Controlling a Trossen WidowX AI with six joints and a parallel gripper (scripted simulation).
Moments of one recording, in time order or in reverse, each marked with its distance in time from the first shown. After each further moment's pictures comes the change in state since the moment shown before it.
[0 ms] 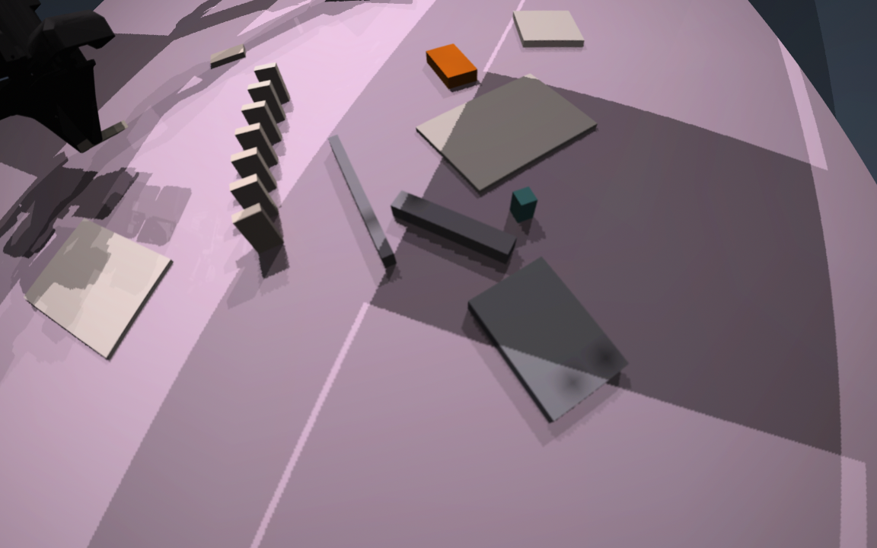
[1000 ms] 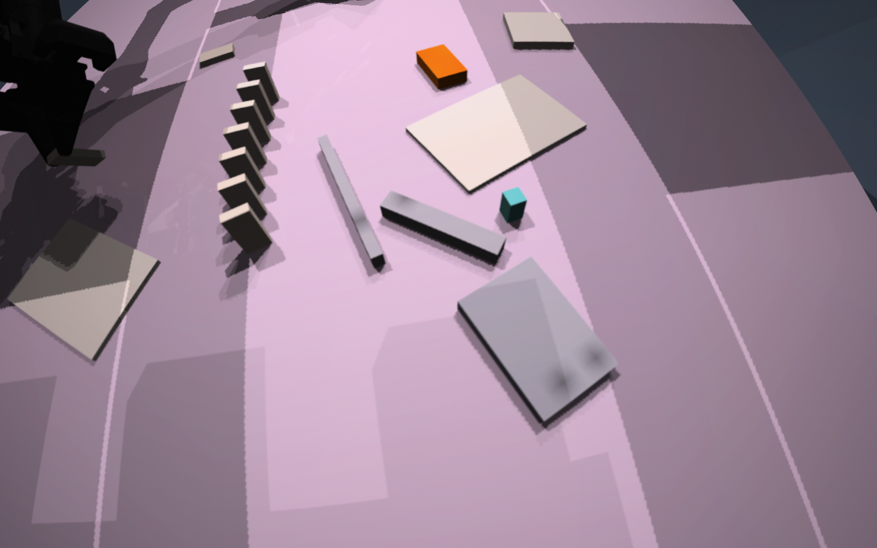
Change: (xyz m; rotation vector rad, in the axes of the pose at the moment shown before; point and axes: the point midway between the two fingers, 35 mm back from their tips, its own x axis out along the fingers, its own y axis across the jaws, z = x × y) arm 0.008 -0.018 0.001 -0.027 -0.510 0.093
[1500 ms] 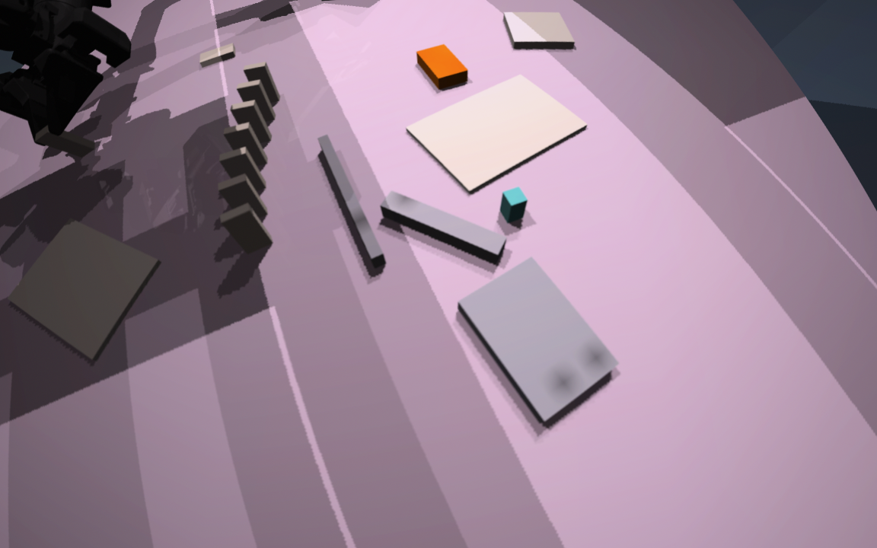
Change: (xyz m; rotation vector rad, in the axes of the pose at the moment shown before) arm -0.023 -0.003 -0.003 -0.114 -0.258 -0.002
